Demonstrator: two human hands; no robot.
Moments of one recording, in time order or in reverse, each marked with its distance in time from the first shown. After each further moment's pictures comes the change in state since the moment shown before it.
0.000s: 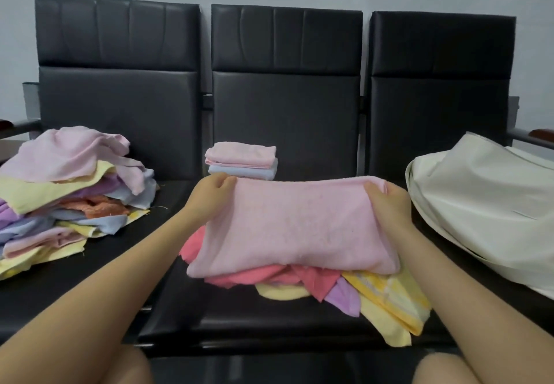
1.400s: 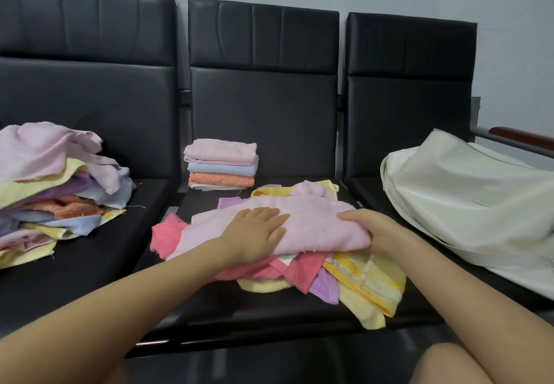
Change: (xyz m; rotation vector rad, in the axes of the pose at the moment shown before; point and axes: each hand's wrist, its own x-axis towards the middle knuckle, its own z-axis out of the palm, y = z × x) left_hand -0.058 0.031 0.079 0.626 -0.499 0.461; right_hand -0.009 0.016 -0.025 0.091 -0.406 0.576
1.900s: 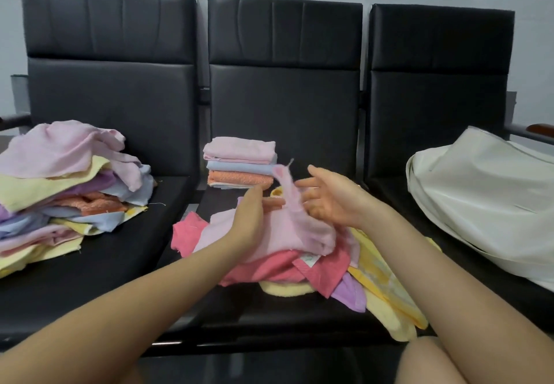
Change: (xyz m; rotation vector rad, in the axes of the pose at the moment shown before) left_hand -0.006 -0.005 -0.023 -1.539 0.382 -0.537; right_hand -0.035 -0.052 0.100 0.051 -0.346 -0.203
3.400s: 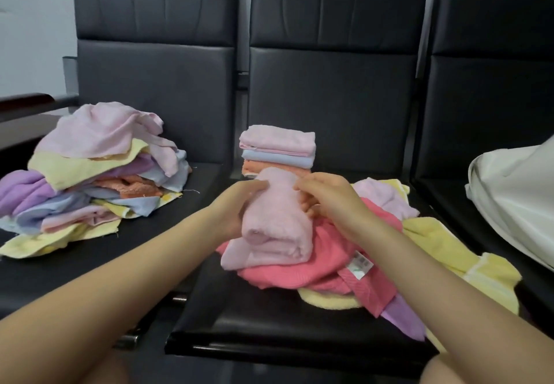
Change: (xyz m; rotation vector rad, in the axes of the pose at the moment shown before) left_hand 0.010 0.032 -0.084 -0.254 -0.059 -0.339; right_hand 0.040 0.028 0.065 -0.252 0.021 -0.278
